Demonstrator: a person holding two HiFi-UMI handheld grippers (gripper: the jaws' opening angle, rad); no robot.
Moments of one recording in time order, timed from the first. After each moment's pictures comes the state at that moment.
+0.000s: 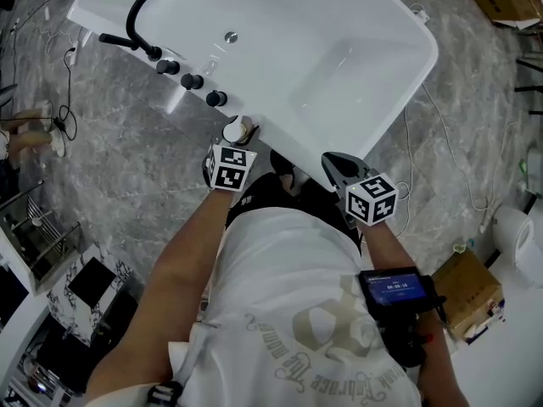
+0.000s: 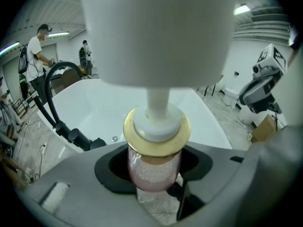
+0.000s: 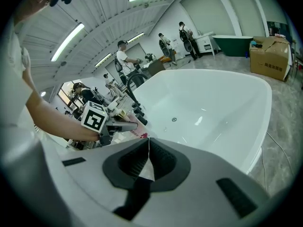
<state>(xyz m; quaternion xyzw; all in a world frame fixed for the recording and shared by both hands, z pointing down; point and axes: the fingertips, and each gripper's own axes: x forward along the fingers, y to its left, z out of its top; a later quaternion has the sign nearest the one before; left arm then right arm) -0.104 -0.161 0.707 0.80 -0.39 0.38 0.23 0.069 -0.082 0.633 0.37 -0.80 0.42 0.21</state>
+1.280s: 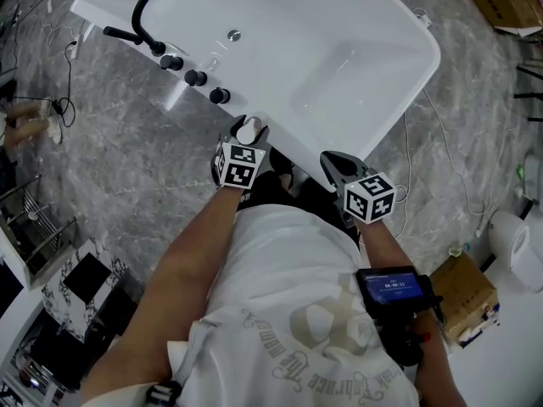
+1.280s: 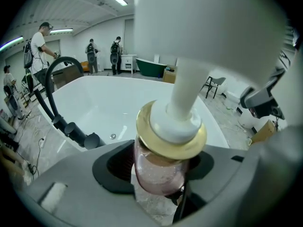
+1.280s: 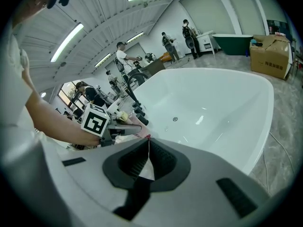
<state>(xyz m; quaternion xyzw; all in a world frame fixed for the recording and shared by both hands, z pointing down) -0.090 -0.155 0.713 0.80 -0.40 0.37 0.25 0.064 -0.084 0.633 0.37 -0.80 0.43 0.21</state>
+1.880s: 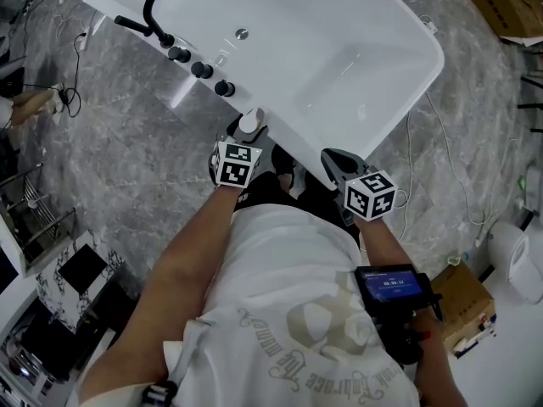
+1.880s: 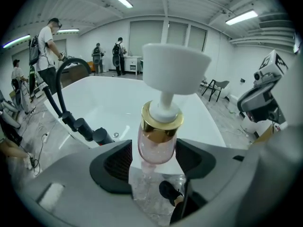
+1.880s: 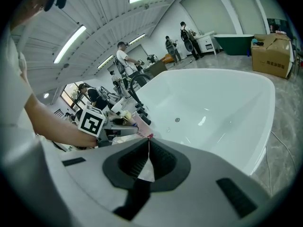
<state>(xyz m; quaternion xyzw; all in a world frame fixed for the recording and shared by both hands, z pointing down) -0.106 -0.142 0.705 0.79 -0.43 0.36 0.26 0.060 -0.079 0.634 0.36 -0.81 0.42 0.20</state>
